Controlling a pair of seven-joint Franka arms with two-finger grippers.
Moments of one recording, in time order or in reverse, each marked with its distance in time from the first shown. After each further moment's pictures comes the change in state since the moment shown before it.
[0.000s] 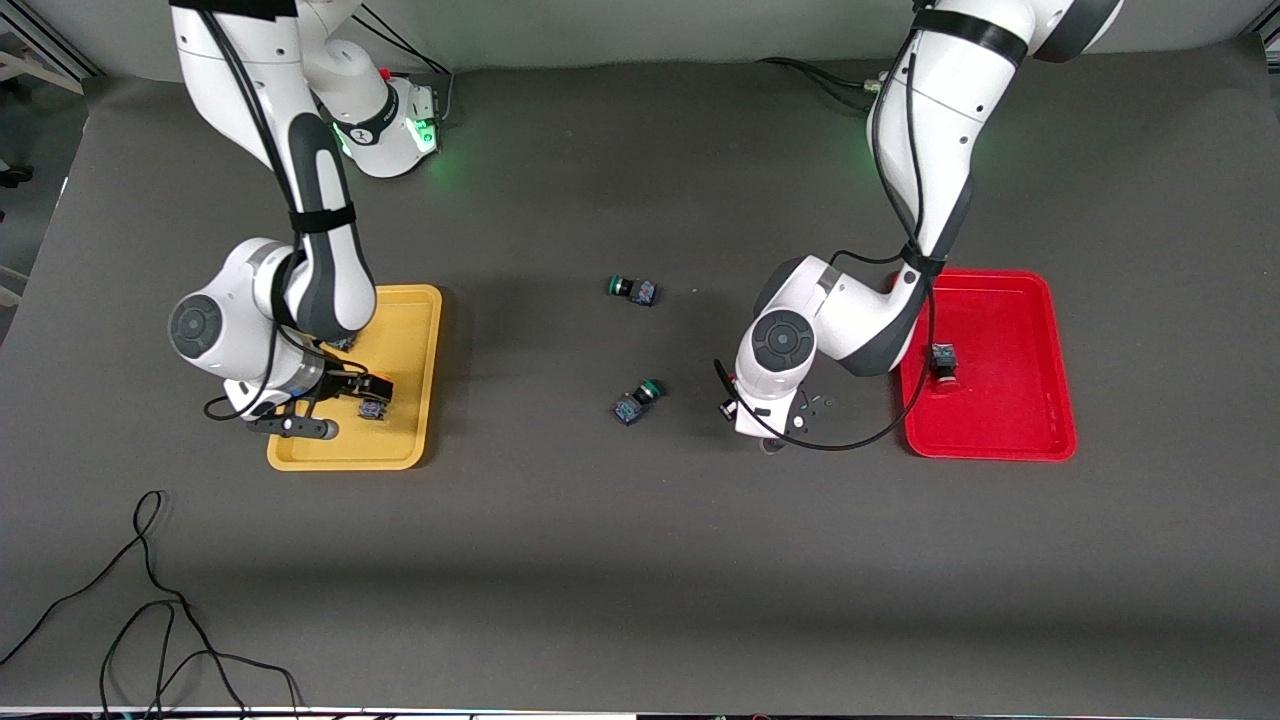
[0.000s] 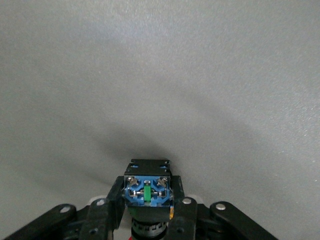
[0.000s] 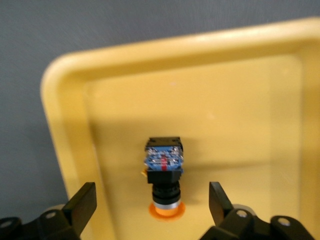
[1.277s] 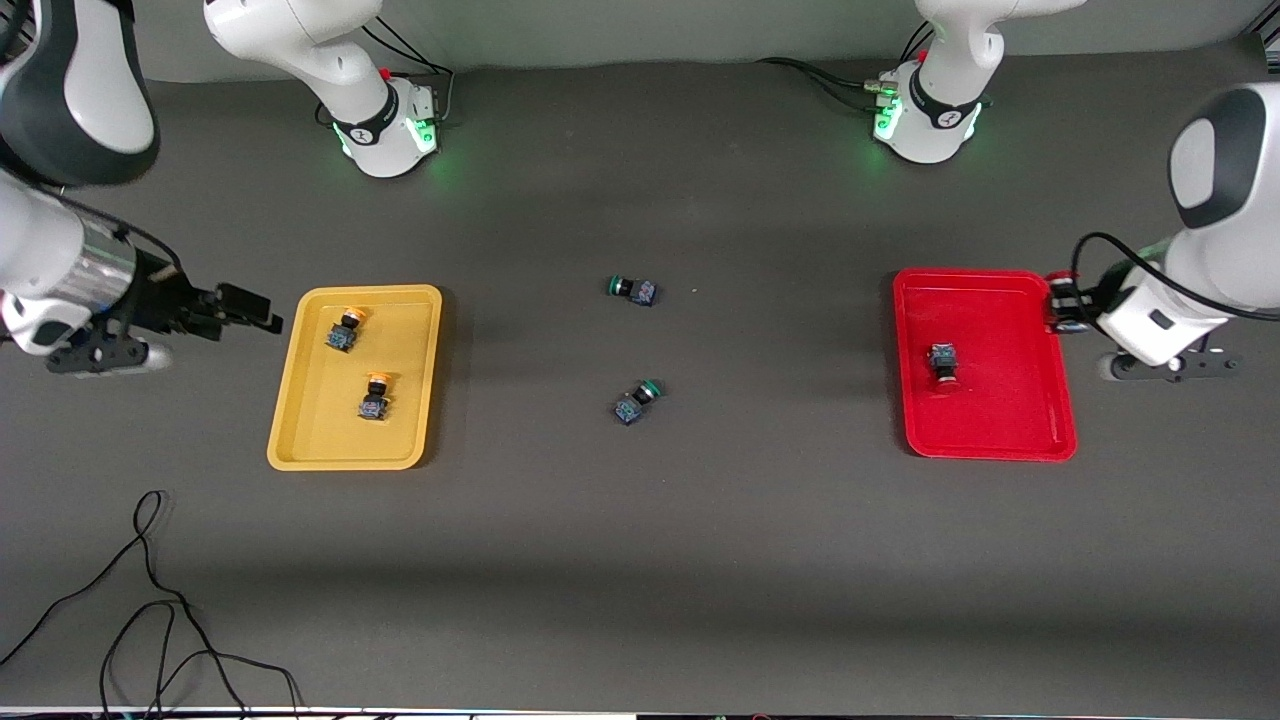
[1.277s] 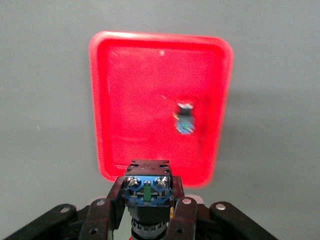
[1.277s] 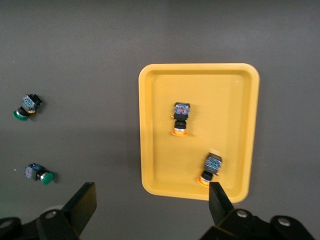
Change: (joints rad) left arm 0.583 -0.612 0.035 -0.250 0.005 -0.462 1.214; right arm -0.583 -0.537 0.524 0.241 -0.479 -0.541 0.174
